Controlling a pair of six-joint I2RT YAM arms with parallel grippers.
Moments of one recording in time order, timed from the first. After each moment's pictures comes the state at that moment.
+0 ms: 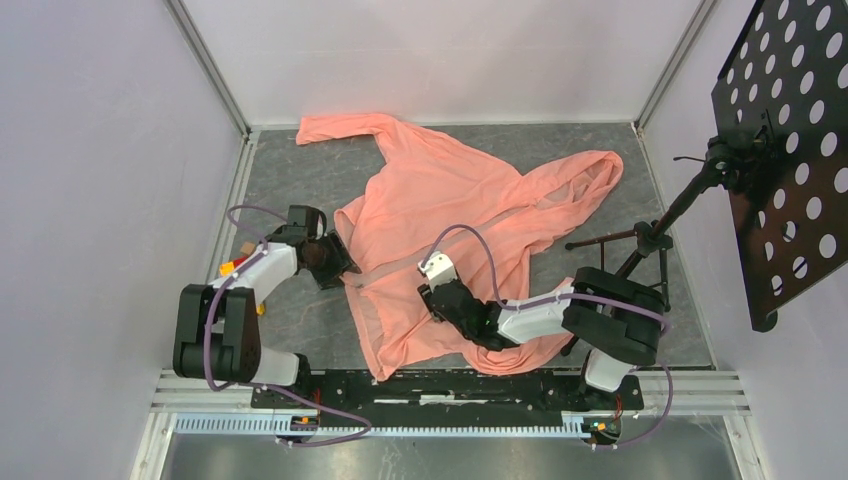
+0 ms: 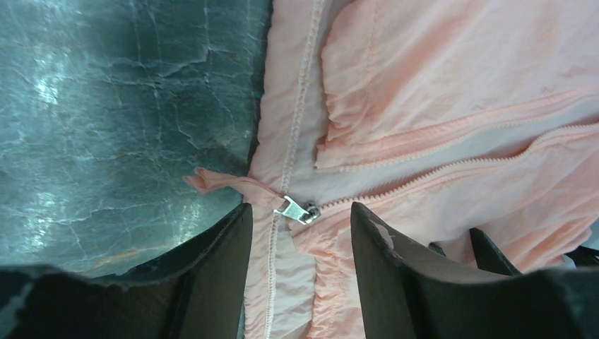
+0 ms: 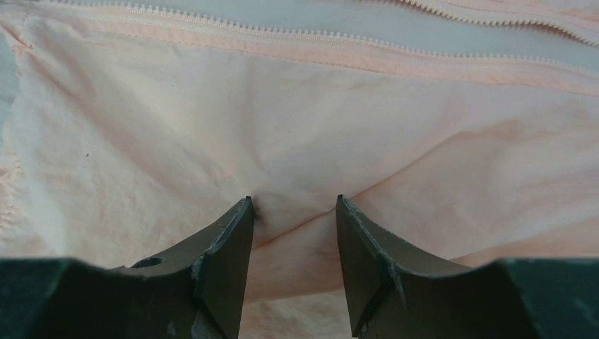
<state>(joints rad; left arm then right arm) -0.08 1.42 0.72 -0.47 0.22 -0.63 1.17 1.70 0.62 0.46 0.55 0.27</state>
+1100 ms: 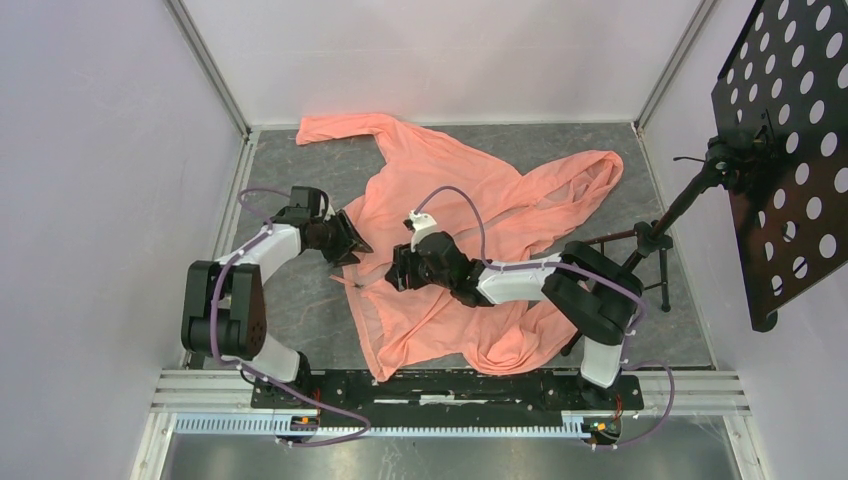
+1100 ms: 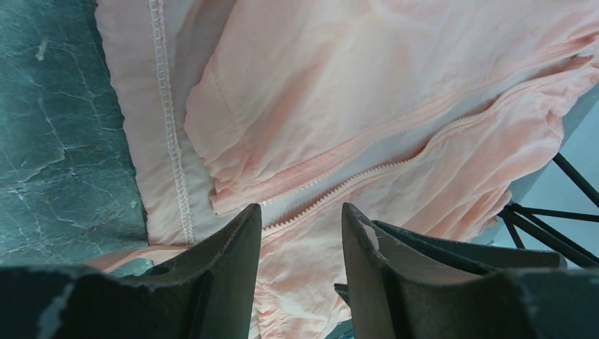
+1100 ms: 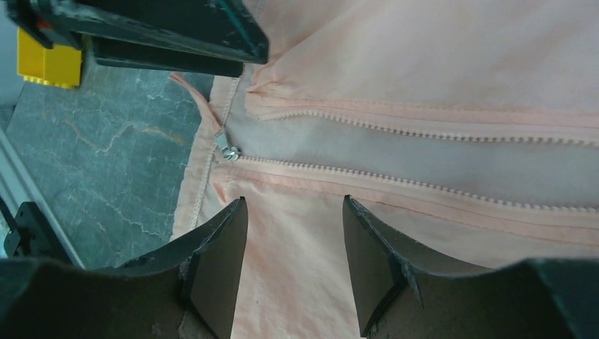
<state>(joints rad) -0.08 1.52 0.85 -0.40 0.42 -0.63 0.98 1.83 0.92 0.41 0.06 0.54</state>
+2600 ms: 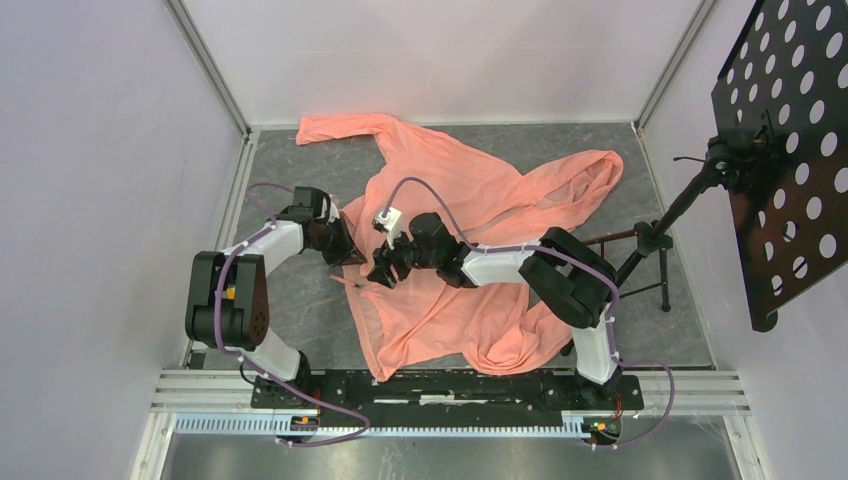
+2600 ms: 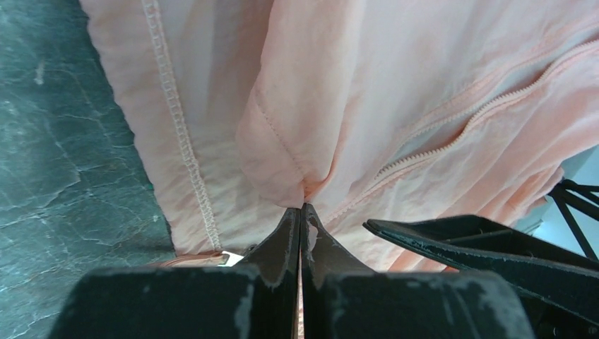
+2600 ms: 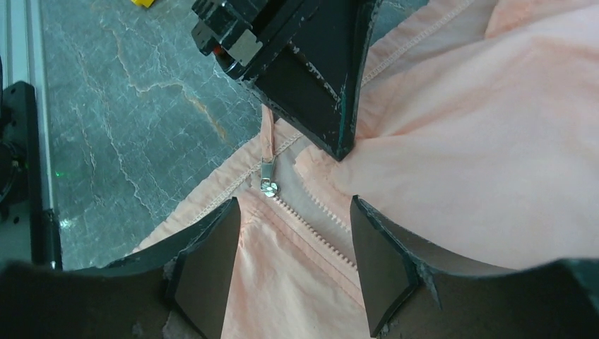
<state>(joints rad) -0.08 1.59 0.87 -0.42 0.42 -0.48 0.91 1.99 1.11 0.46 -0.36 0.12</state>
